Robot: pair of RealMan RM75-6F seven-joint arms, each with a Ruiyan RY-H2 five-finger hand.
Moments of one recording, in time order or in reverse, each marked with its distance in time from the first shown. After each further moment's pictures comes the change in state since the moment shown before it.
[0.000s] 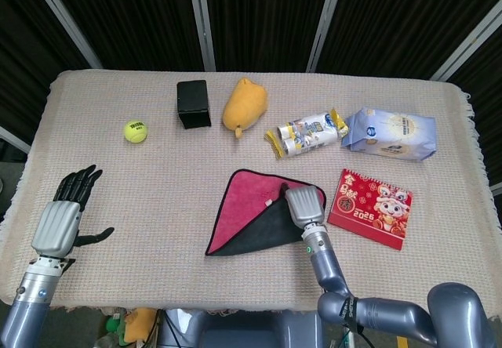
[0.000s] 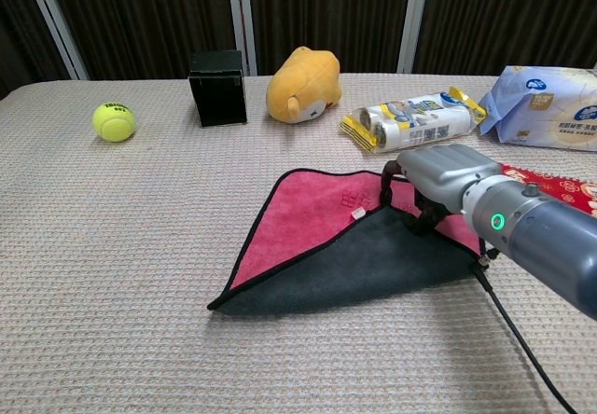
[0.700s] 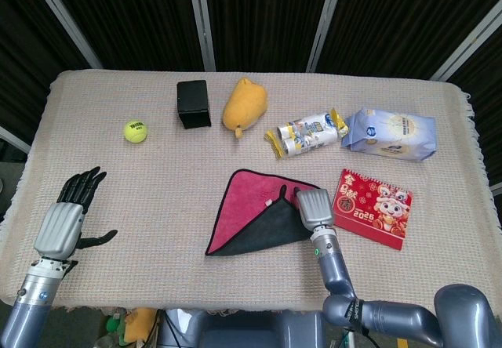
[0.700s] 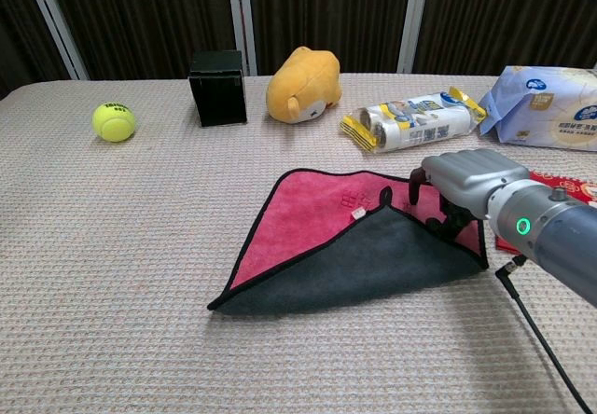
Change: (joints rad) left arm 0.012 0.009 -0.004 -0.019 0.030 -0.013 -0.012; right arm -0.021 0.032 -0.025 -0.045 0.060 0.047 -0.035
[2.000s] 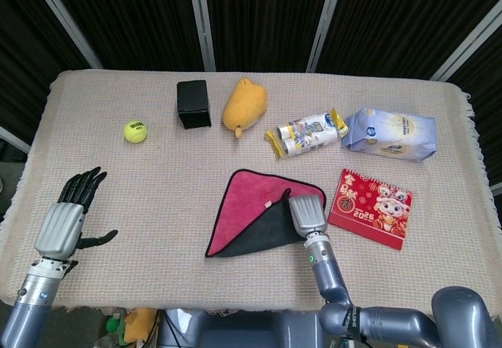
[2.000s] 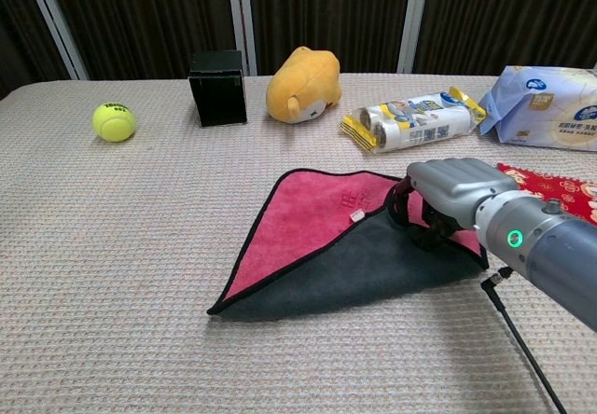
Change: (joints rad) left arm 0.010 -0.003 -0.013 0.002 0.011 -0.016 -0.006; right arm -0.014 -0.020 -0.012 -0.045 -0.039 0.020 0.060
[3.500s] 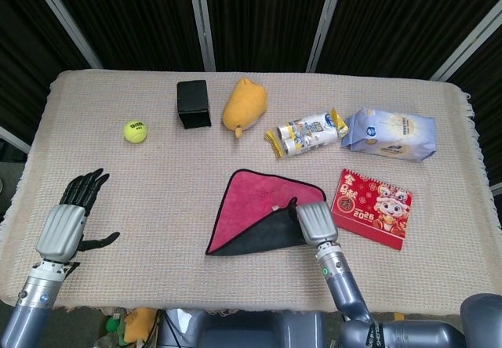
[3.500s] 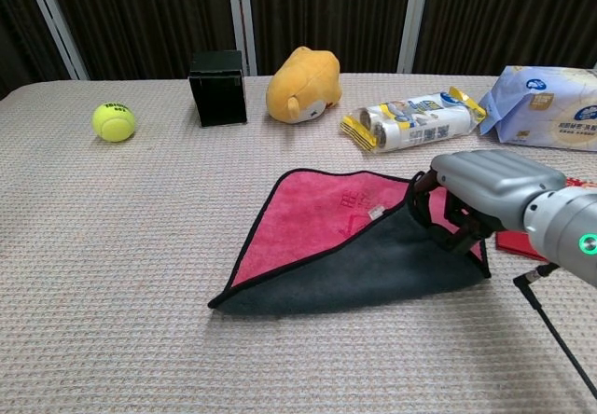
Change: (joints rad) left arm 0.010 0.002 0.003 -0.011 0.029 0.006 0.001; right arm -0.075 0.147 -0.075 -0.204 -0.127 0.041 0.045
